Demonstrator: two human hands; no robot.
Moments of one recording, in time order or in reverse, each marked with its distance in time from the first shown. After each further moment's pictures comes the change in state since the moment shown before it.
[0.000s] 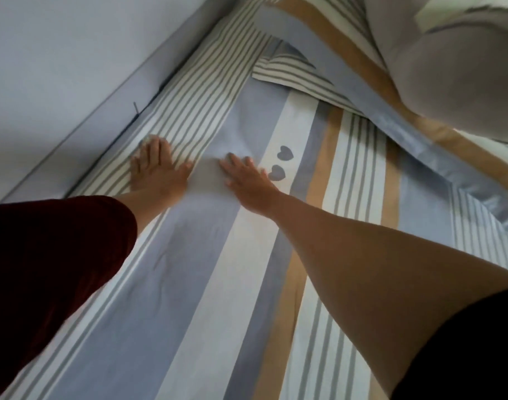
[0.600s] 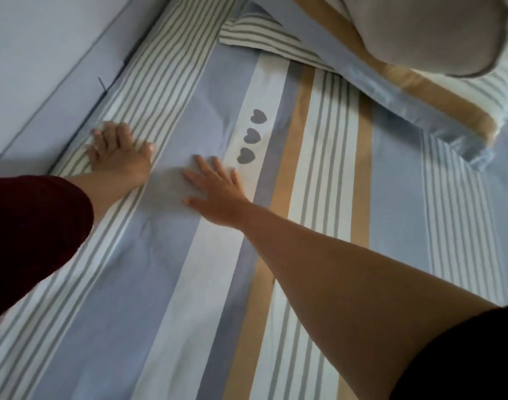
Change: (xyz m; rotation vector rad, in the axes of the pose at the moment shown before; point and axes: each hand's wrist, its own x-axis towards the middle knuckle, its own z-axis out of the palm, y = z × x) left_hand -0.030 -0.012 -0.019 0.012 -0.100 -0.052; right_hand -0.074 -0.029 0.041 0.149 -0.028 -0.052
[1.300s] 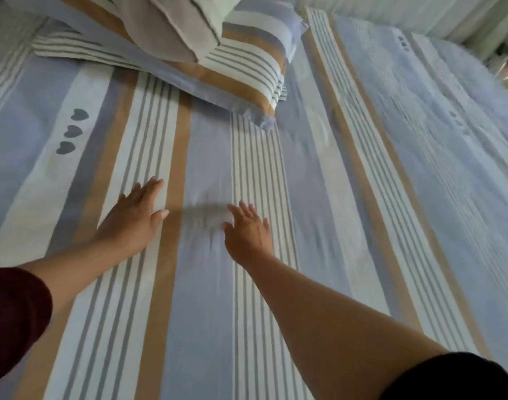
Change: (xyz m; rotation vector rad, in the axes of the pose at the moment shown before) left_hand -0.297 0.218 0.062 -0.017 -0.194 0.727; right_hand -0.357 0.156 -0.054 0.038 0.318 0.679
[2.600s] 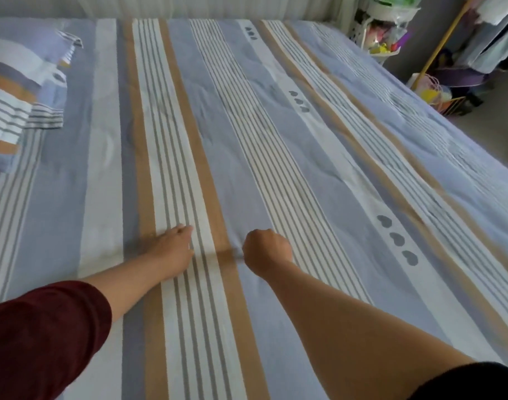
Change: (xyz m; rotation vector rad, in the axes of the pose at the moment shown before) left_hand 0.105 0.570 0.223 0.306 -0.370 0.066; right_hand -0.046 0.532 -0.241 -0.154 0.061 0.213
